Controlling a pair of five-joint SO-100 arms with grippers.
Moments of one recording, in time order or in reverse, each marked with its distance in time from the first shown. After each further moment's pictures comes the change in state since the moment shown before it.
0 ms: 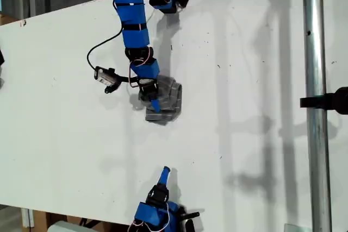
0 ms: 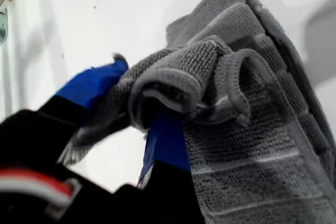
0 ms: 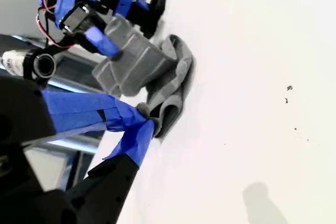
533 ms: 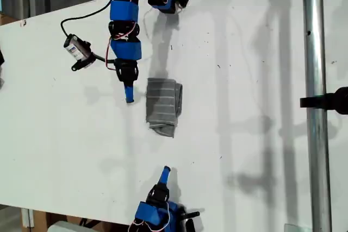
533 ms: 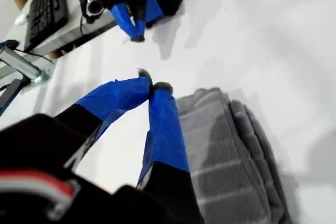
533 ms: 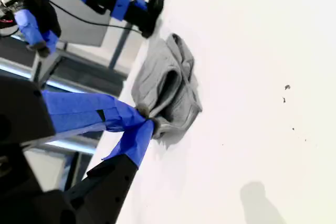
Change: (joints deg) arm 0 0.0 0.0 0.8 -0.8 0.0; arm 1 6.2 28.1 10.7 -0.4 -8.6
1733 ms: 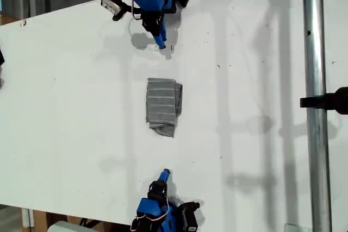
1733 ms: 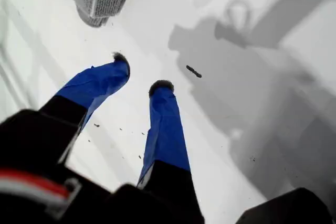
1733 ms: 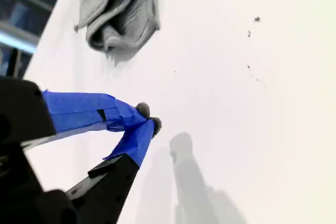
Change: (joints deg) arm 0 -7.7 0.0 9.5 7.4 -9.3; arm 1 -4.7 67.6 40.0 69.6 31.4
